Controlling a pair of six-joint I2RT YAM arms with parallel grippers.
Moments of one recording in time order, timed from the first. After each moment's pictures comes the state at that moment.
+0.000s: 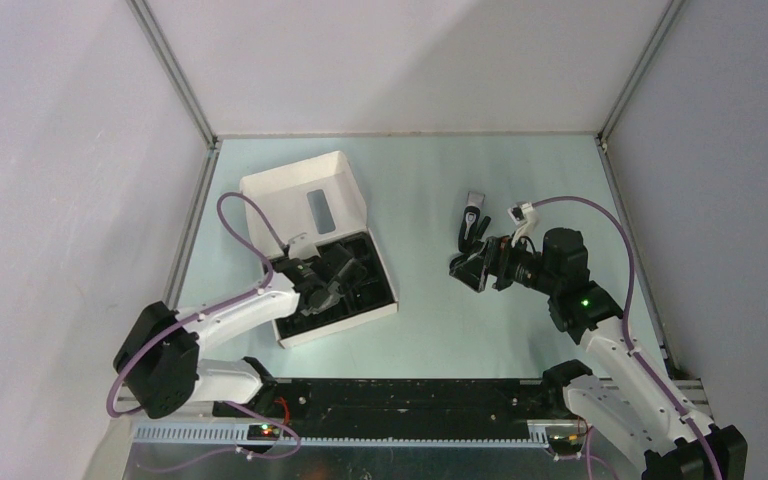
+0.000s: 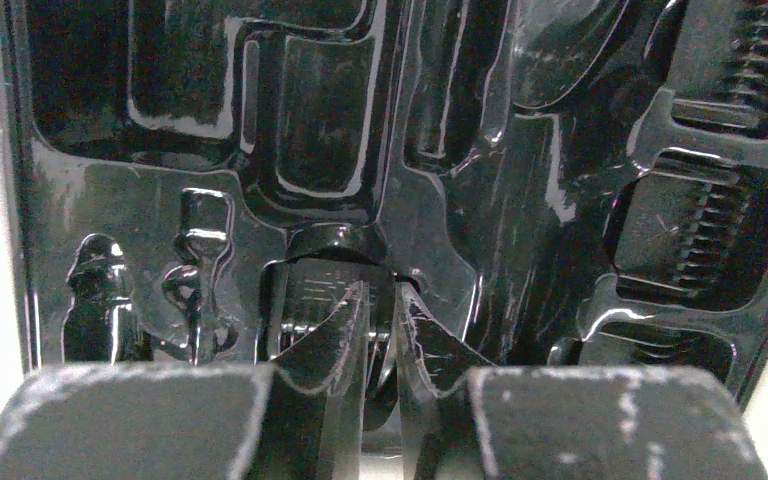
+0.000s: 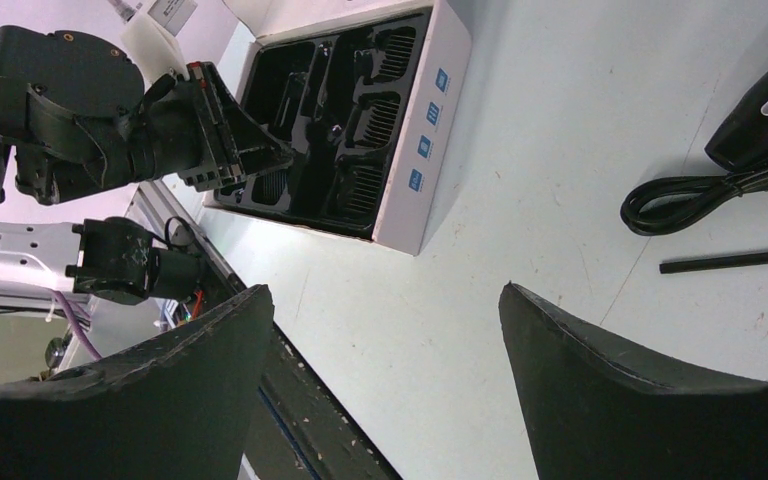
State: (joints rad) left arm -0.75 1.28 0.75 -0.75 -0.53 -1.20; right arm 0.35 0.78 0.60 -0.17 -0.54 0.46
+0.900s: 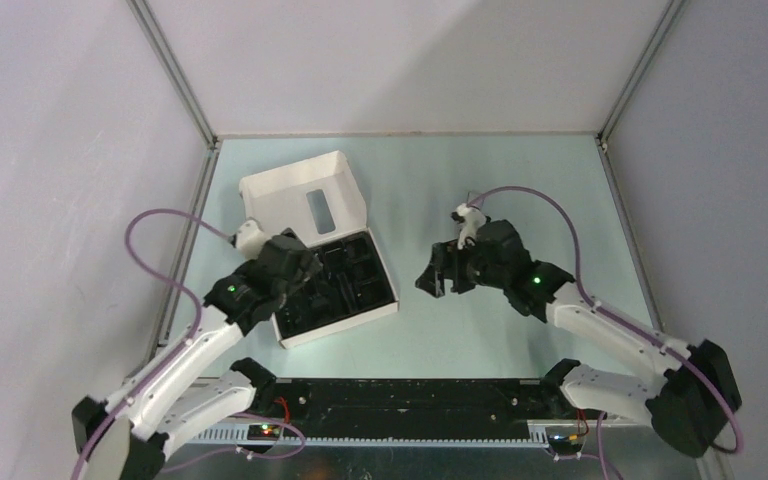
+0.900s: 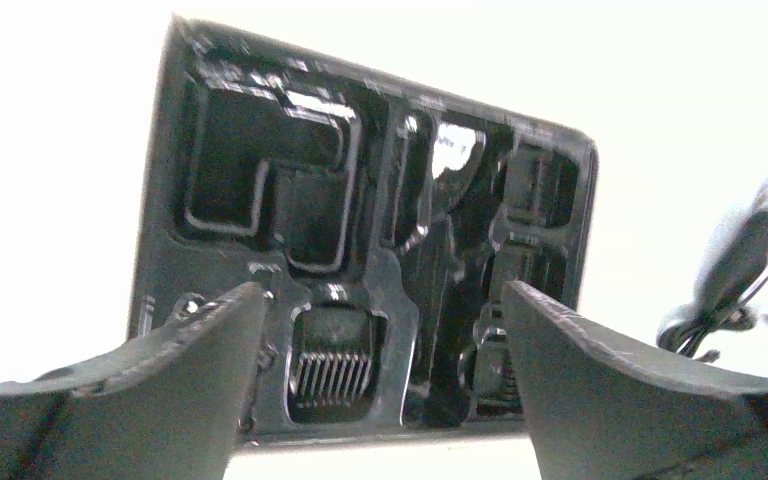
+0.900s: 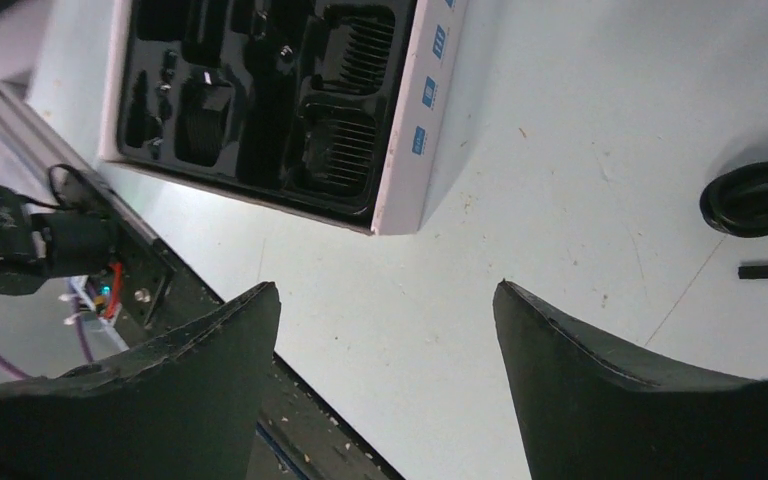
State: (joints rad) left arm -0.51 0.82 0.73 -0.72 -0.53 -1.02; right arm 0.74 1.13 0.79 -0.24 -0.18 0.46
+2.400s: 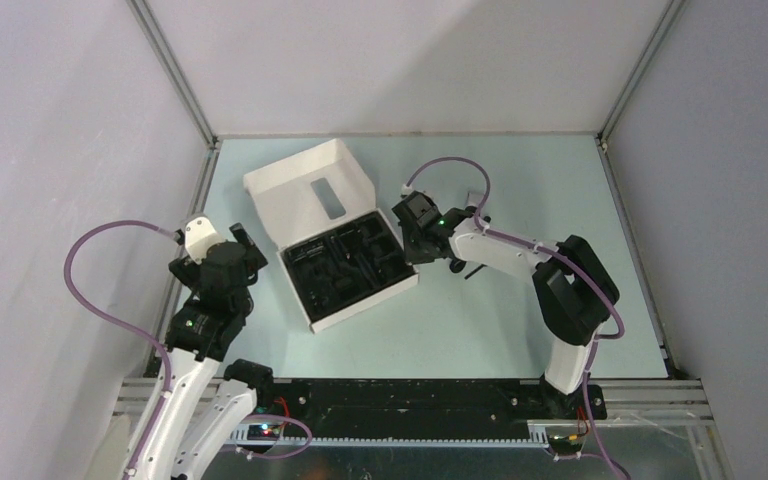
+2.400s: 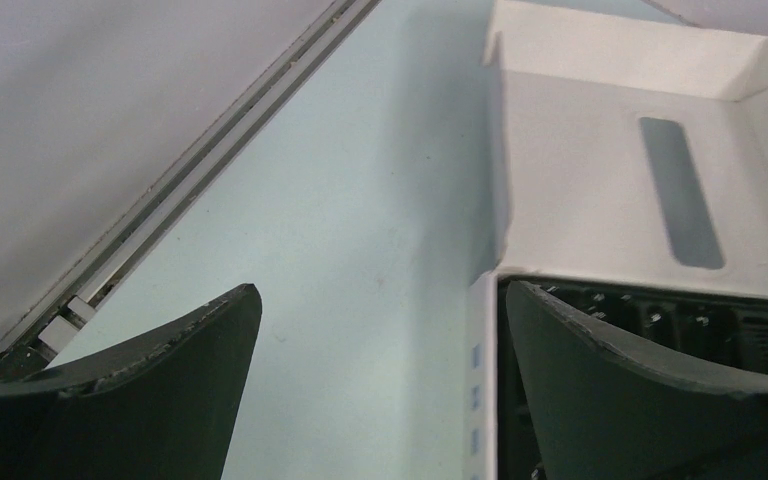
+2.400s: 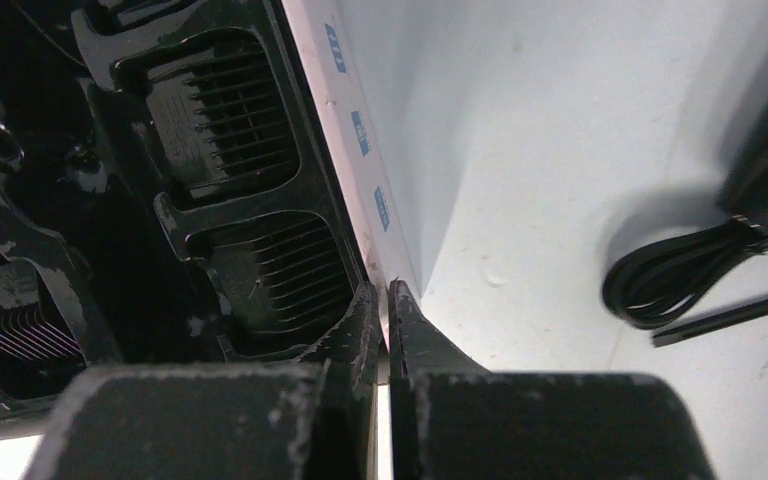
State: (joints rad) left arm -0.27 0.59 0.71 -0.61 -0.75 -0.45; right arm 0.79 1.81 1.32 -0.53 0.18 0.54
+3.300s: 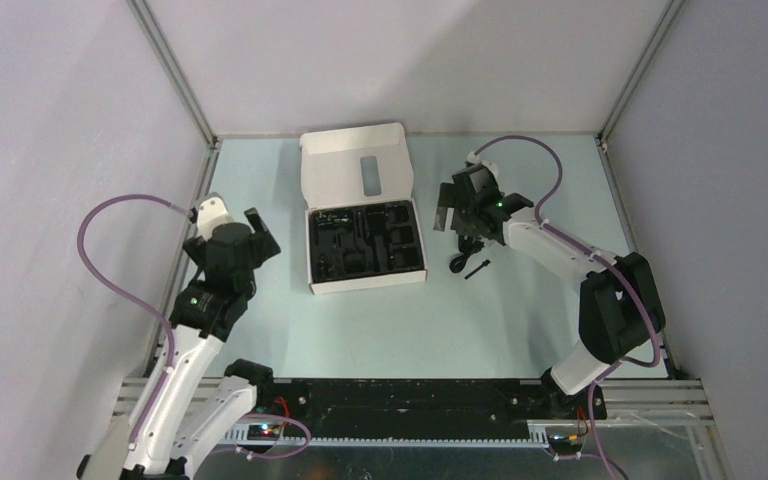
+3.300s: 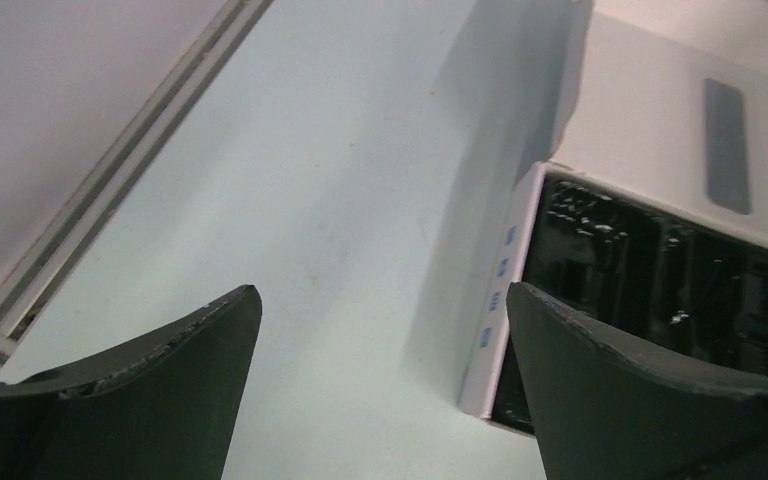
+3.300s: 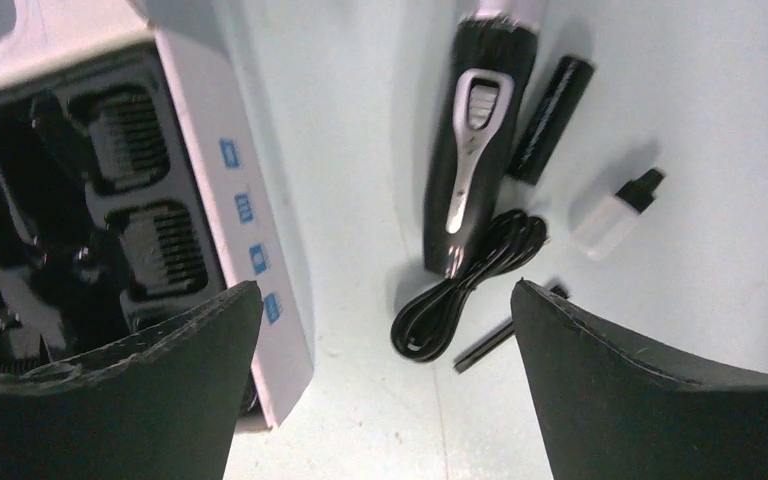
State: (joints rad) left arm -0.28 0.72 0.81 -0.58 -0.61 -0.45; right arm 0.52 1.61 1.22 -0.47 0.23 0.55
